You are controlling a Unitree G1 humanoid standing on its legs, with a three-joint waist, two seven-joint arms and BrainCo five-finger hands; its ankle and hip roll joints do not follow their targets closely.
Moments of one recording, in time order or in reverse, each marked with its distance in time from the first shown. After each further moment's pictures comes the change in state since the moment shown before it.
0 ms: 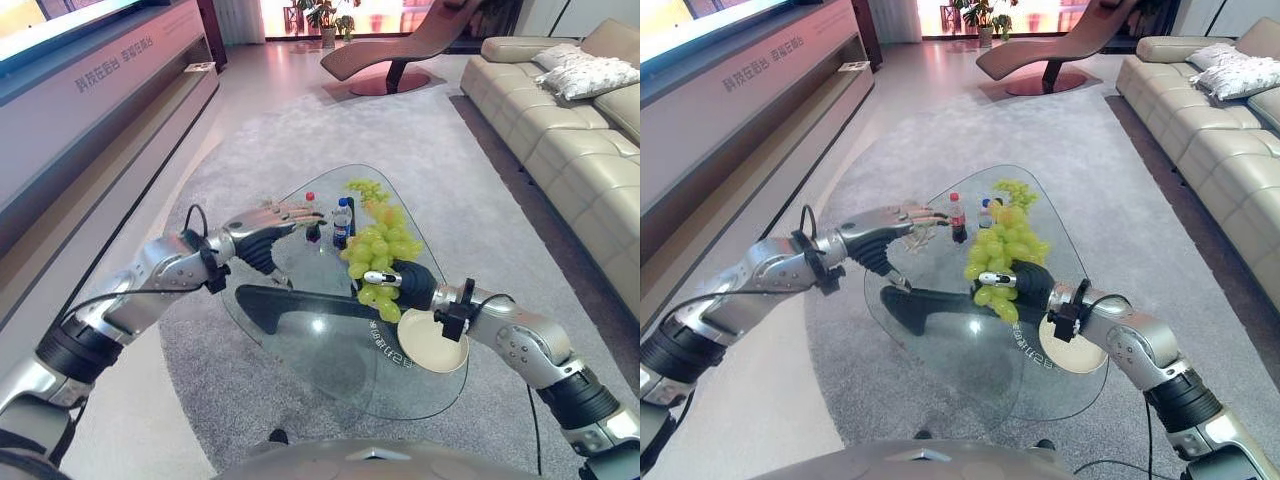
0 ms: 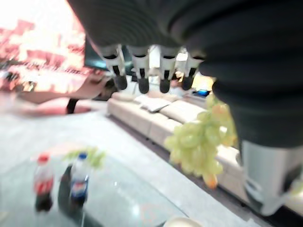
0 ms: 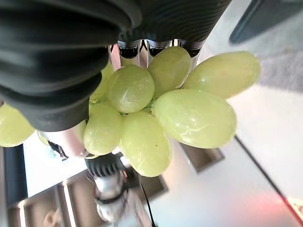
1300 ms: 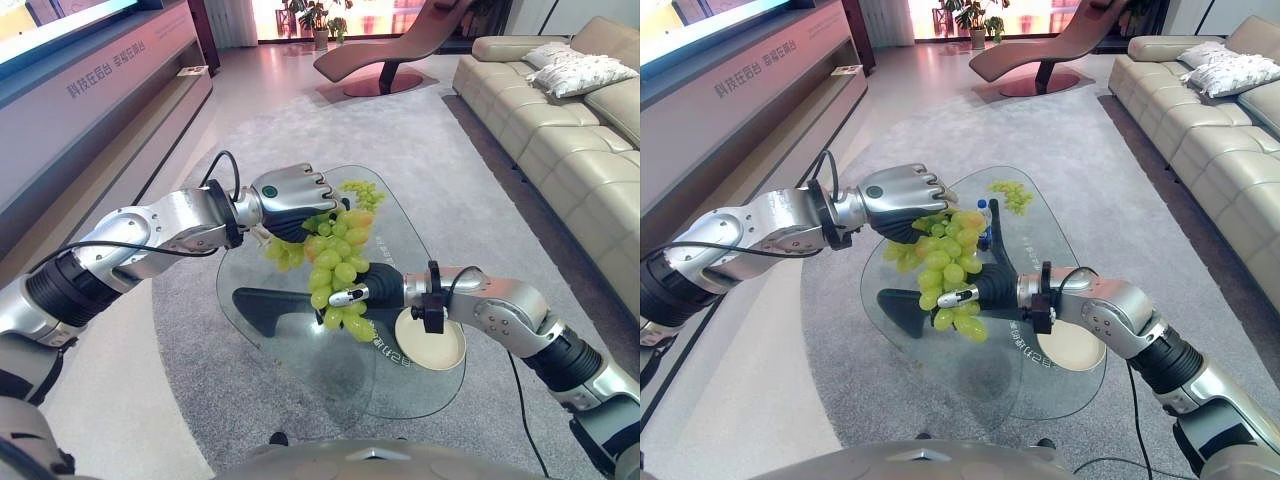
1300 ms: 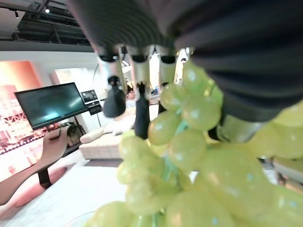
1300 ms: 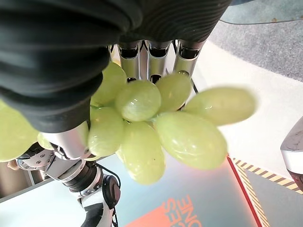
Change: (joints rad) left arm -0.544 0.131 -0.329 -0.085 0.240 -0.082 0.136; right arm -0.320 -0.040 0.278 -0.099 0.085 0.178 0.071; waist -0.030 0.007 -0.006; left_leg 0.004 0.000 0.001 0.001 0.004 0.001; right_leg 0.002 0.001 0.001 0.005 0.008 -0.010
